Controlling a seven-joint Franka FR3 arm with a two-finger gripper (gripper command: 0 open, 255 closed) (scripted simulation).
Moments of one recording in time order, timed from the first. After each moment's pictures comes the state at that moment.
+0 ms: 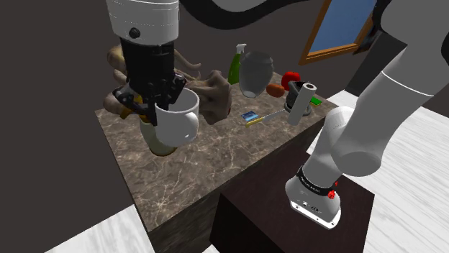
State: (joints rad) arm 0.44 -0.11 0.45 -1.84 -0.01 1.78 0.94
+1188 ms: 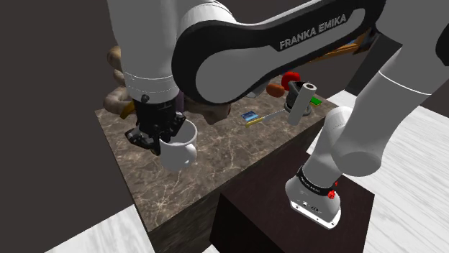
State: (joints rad) arm 0.45 -0.08 0.46 -2.05 -0.03 2.02 0.96
